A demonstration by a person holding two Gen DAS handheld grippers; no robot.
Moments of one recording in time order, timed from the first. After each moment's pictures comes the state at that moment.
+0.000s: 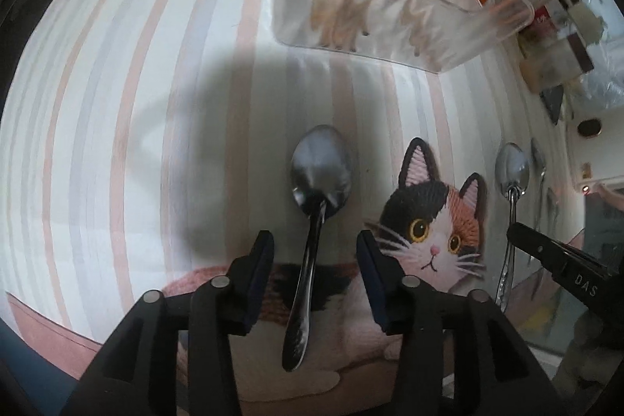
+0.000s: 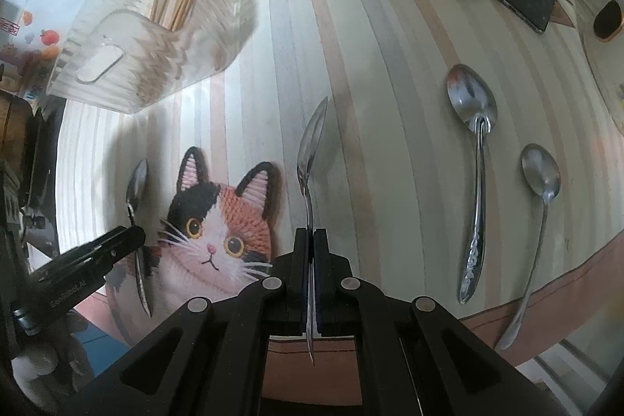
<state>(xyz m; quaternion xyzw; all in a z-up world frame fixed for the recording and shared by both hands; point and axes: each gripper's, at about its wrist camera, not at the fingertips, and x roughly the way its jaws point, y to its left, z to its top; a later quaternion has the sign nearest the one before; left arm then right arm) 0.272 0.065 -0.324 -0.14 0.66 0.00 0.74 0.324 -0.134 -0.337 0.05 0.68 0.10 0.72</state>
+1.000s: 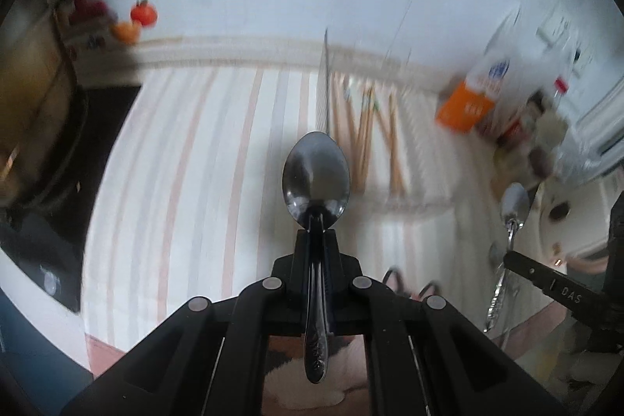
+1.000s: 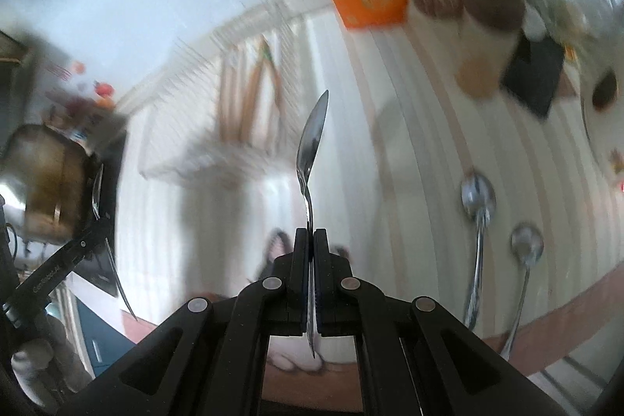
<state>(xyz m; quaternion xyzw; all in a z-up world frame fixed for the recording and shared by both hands) 0.280 0.106 -0.171 -0.14 0.52 0.05 0.84 0.361 -0.133 -0.226 0.12 0.60 0.16 0.78</state>
